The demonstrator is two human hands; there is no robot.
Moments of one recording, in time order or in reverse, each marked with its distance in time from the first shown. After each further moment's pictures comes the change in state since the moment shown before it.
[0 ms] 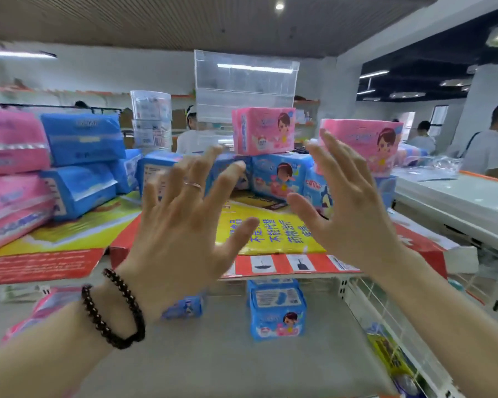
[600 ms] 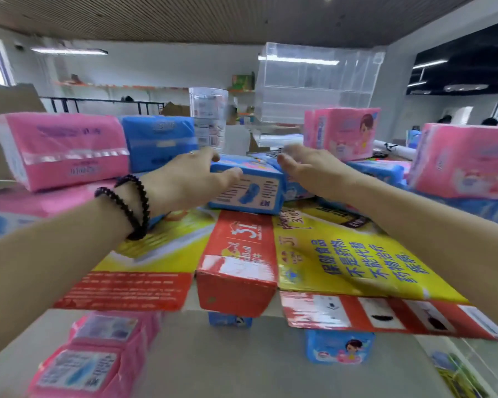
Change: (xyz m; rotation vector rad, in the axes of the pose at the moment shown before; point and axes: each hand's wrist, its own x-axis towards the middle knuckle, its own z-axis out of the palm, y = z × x) left_hand 0.080 -0.155 0.016 -0.270 -0.521 -0.490; right_hand 0.152 -0.052 0.127 0.092 -0.622 0.242
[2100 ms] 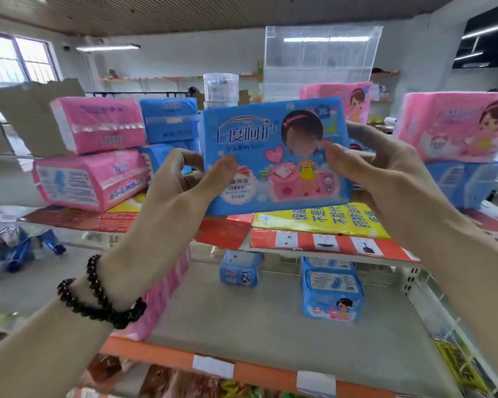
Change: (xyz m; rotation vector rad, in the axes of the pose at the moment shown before) left_hand -0.180 0.071 0.023 -1.047 0.295 0.000; right_hand -0.185 0.017 -0.042 1.119 0.078 -0.209
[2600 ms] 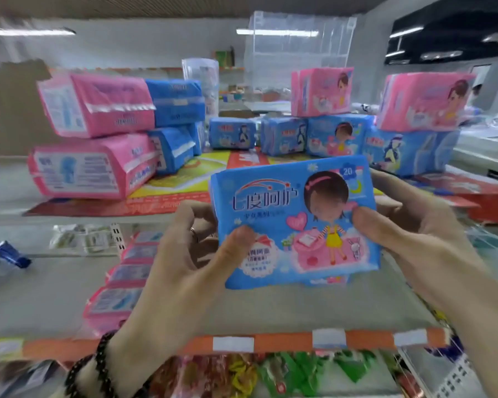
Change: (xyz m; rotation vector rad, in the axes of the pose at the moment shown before) left_hand -0.063 -0.064 -0.082 -0.154 -0.252 0.056; right_hand -0.103 0.004 0.080 0.007 0.163 0.049
